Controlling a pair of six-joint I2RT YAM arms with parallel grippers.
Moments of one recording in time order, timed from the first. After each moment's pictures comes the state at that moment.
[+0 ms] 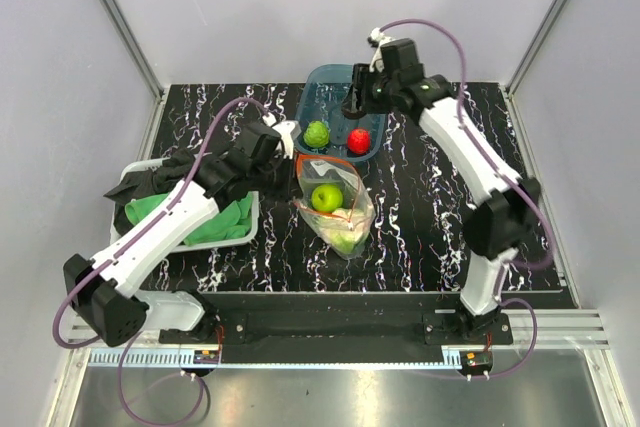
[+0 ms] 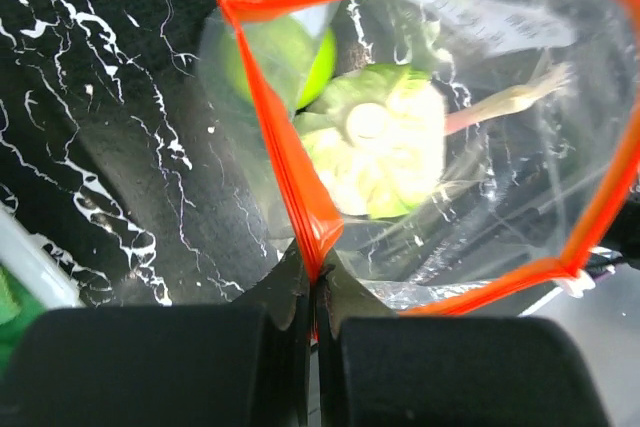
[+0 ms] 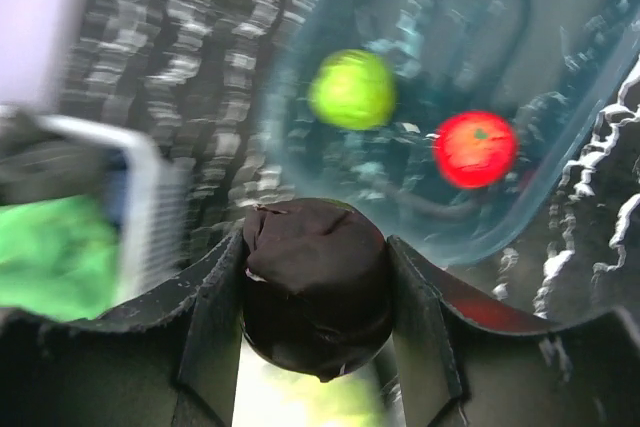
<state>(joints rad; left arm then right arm) -0.65 1.30 1.26 -0.78 0.14 -0.44 0.45 1.81 1.95 -0.70 -0.16 0.37</state>
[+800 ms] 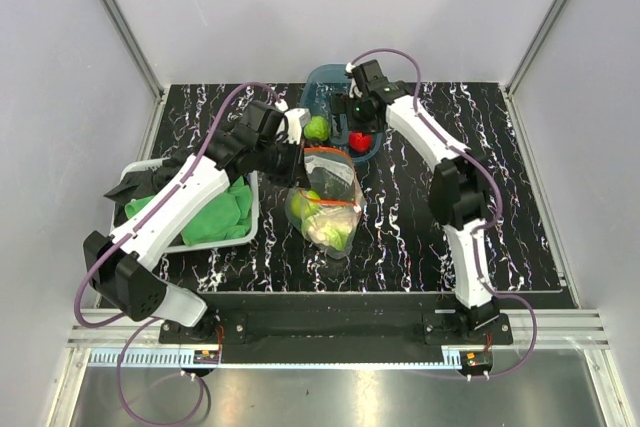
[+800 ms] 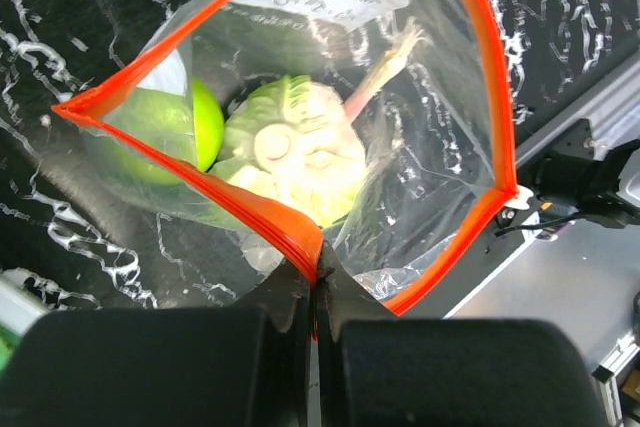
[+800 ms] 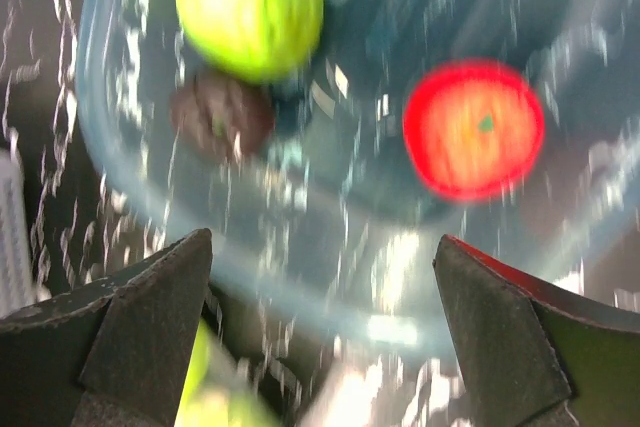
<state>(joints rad) -0.58 1.44 1.43 -0.88 0.34 -0.34 0.45 2.28 2.16 -0.78 -0.12 0.28</state>
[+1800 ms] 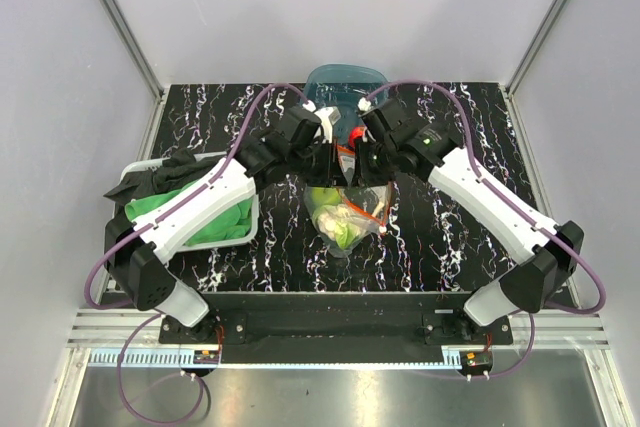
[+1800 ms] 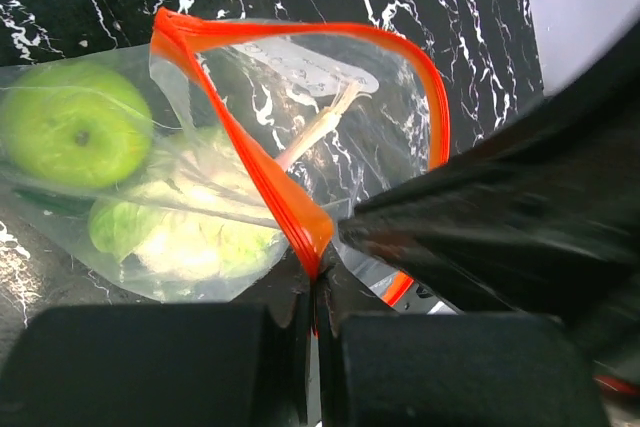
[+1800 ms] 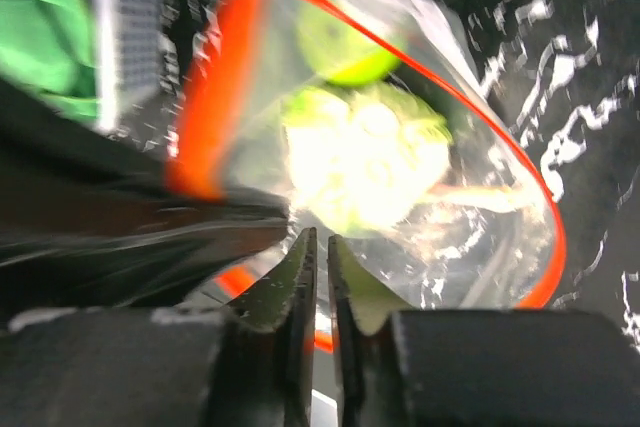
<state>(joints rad) -0.76 1.52 1.45 -0.65 0.25 -0.60 0.70 1.52 1.59 -0.97 -0.07 0.53</state>
